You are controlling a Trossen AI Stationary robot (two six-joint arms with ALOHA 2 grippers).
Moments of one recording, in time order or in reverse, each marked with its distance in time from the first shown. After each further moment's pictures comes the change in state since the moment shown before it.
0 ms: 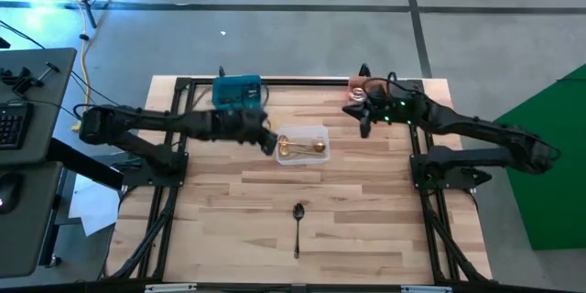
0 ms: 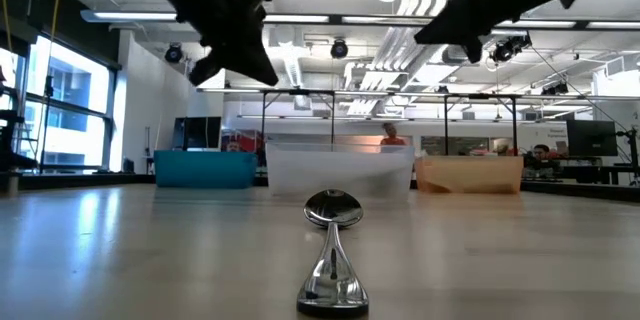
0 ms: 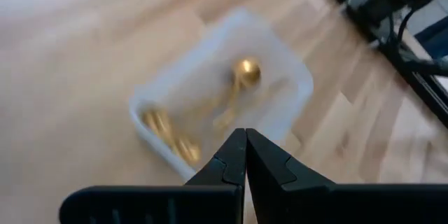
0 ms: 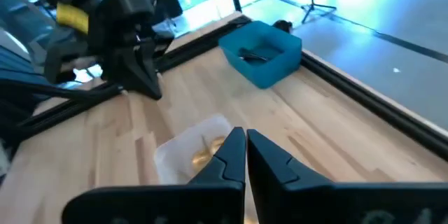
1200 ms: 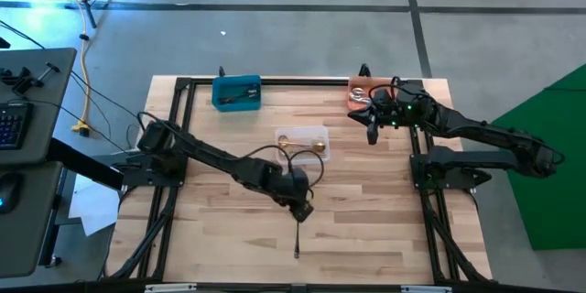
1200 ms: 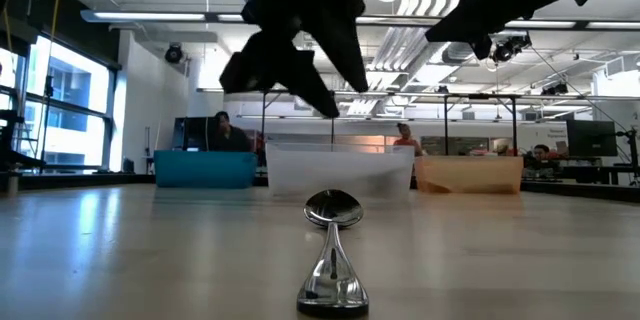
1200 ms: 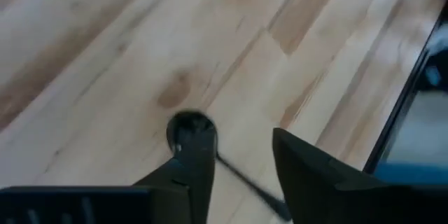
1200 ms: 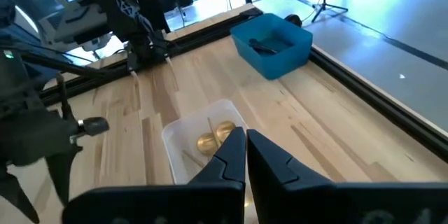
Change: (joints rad) left arm -0.401 0.572 0.523 -0.230 0.111 -0.325; right arm 0.013 -0.094 -0.030 -0.080 -0.029 -0.072
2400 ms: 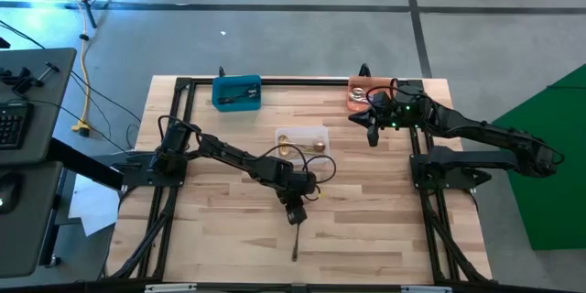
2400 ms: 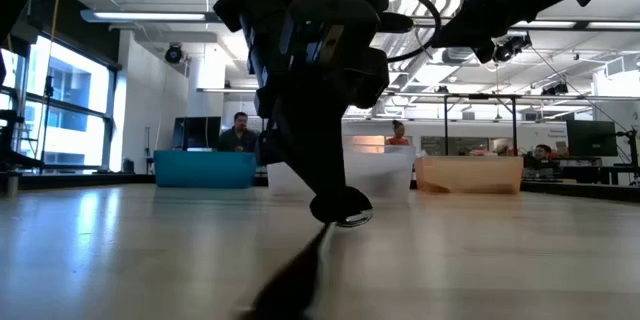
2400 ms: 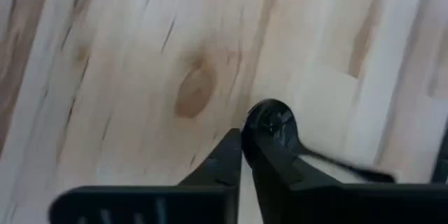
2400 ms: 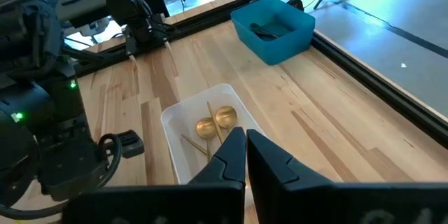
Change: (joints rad) left arm 0.079 0.174 -0.006 0.033 0.264 0.461; right arm -0.001 0.000 0.000 -0.052 -0.012 -0.019
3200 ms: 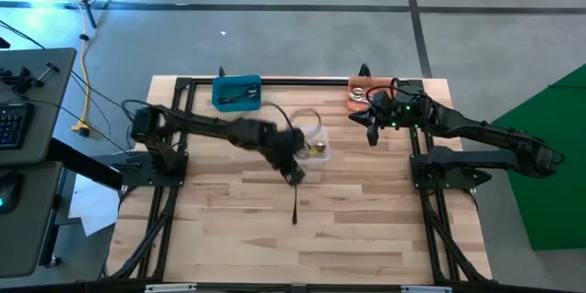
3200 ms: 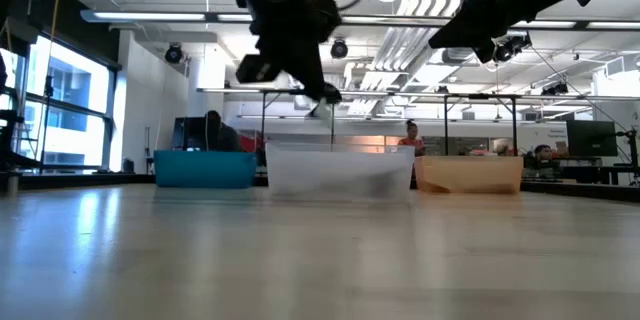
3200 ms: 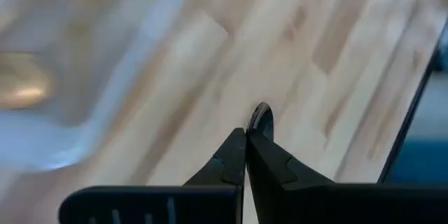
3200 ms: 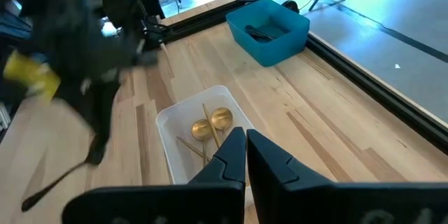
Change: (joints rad) left arm 0.184 -0.280 -0.007 -0.201 -0.064 -0.111; right arm -0.001 0.000 0.000 0.003 0.017 0.000
